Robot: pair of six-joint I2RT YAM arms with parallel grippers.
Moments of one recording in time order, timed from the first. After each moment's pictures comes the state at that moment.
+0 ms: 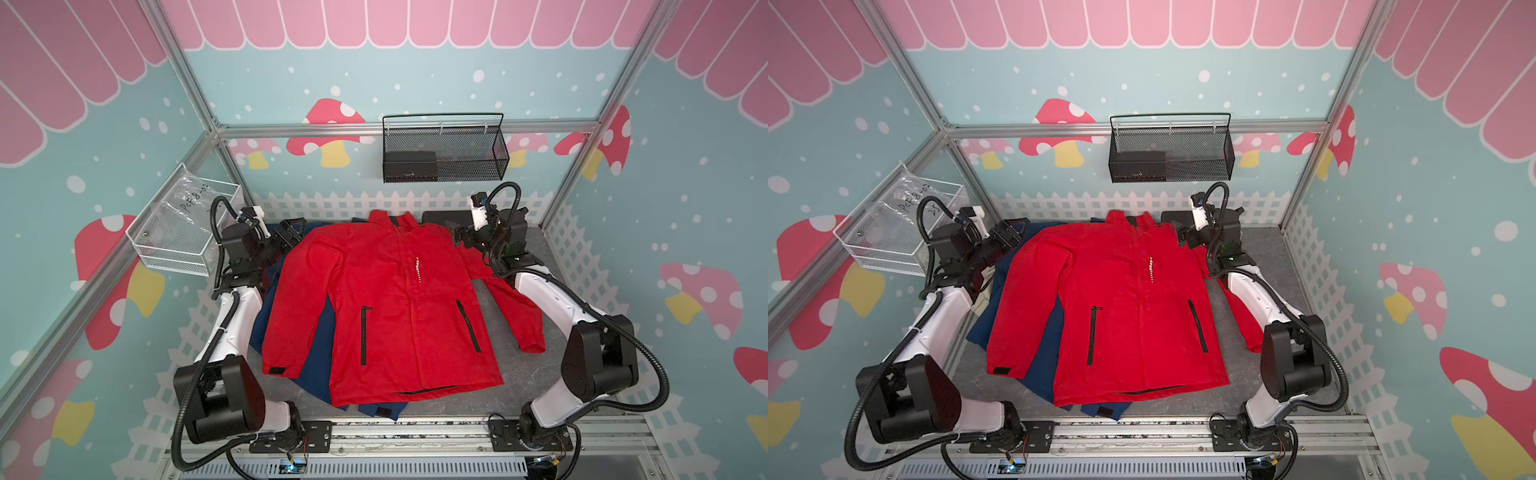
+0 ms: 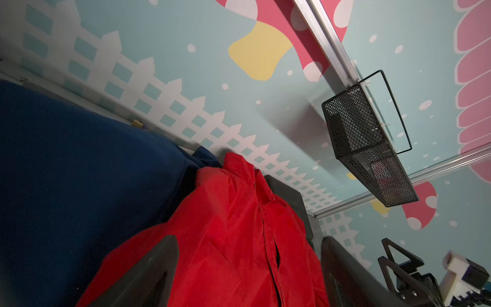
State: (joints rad) left arm 0.24 1.34 1.12 -0.03 0.57 -0.65; right arm 0.20 1.60 1.27 0.10 -0.24 -0.12
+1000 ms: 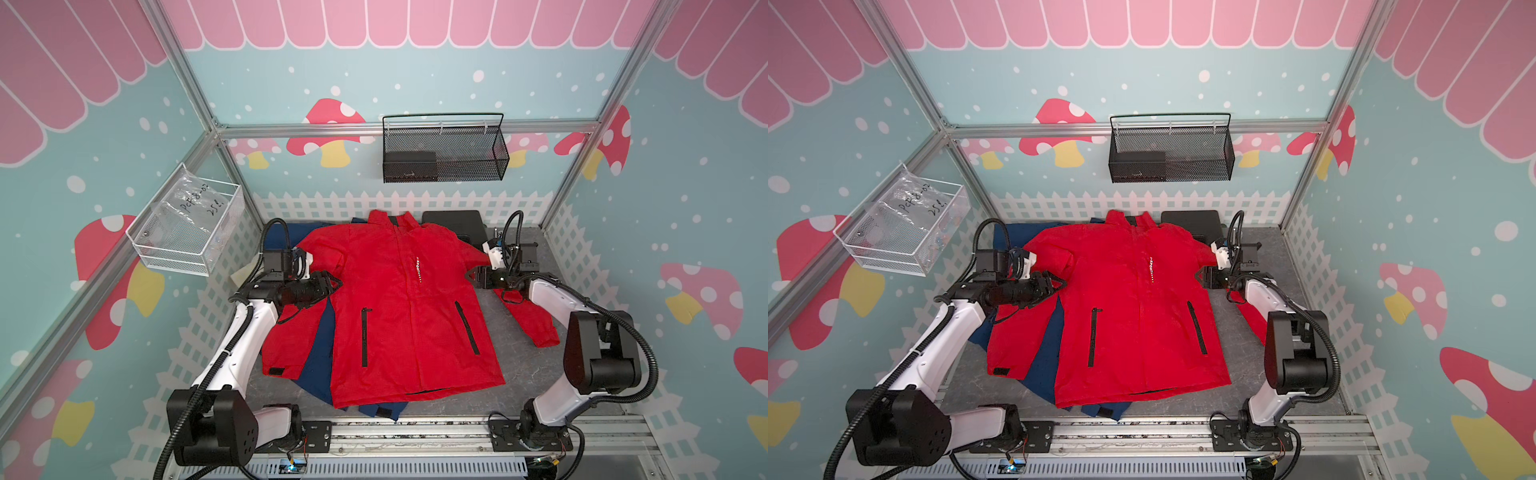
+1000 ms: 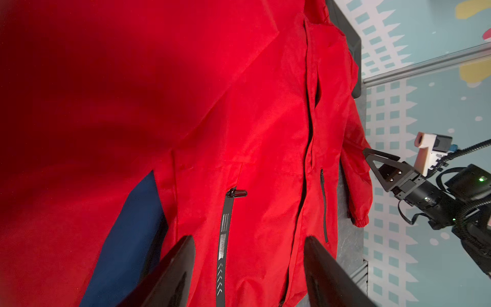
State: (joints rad) left arm 0.00 1.27 1.03 -0.67 0.52 -0.46; right arm 0.01 1.65 1.04 -0.22 -0.50 0.03
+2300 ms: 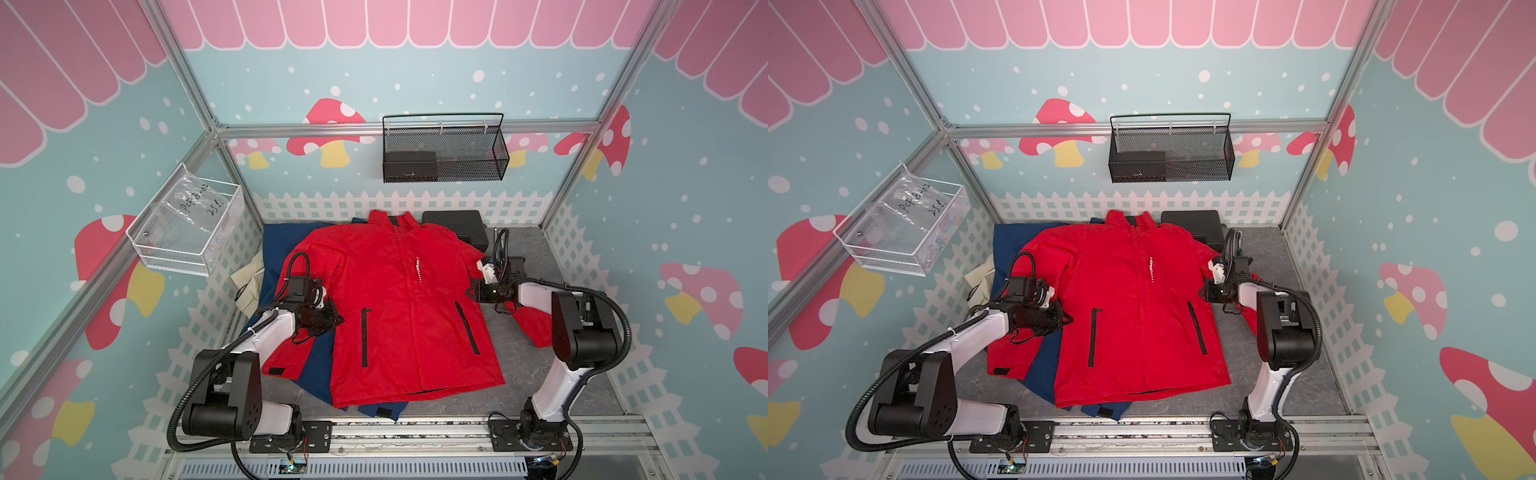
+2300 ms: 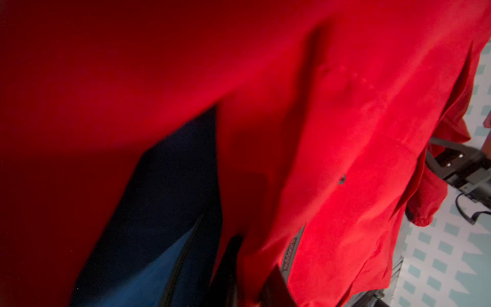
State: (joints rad) left arm -0.05 1.40 0.74 -0.46 0.48 -0.49; right arm 0.01 1.82 0.99 -0.15 -0.50 0.06
